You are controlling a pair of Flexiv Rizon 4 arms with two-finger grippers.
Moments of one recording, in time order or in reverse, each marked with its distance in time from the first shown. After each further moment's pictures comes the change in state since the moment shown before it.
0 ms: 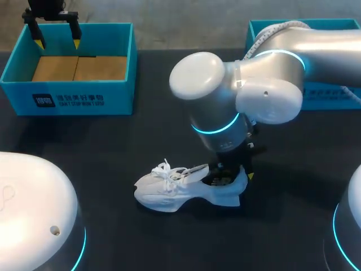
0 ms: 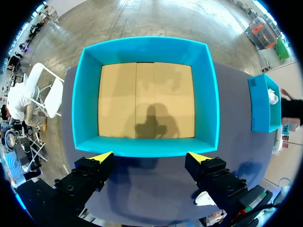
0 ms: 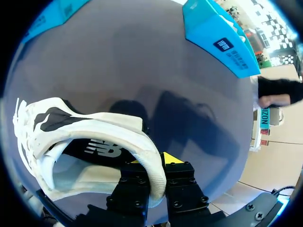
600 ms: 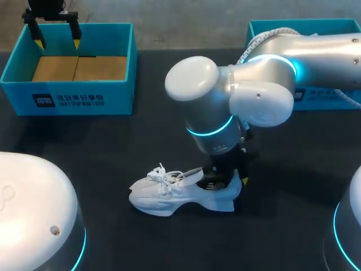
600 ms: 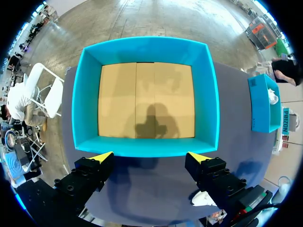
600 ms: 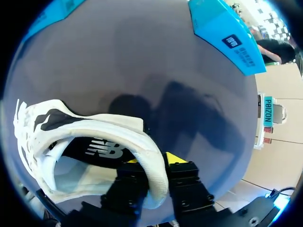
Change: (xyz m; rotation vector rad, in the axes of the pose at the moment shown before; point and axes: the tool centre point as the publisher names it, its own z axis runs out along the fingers) left arm 0.000 0.000 0.000 0.000 0.000 0.000; right arm 0.020 -0.003 0.009 0.039 0.031 0.010
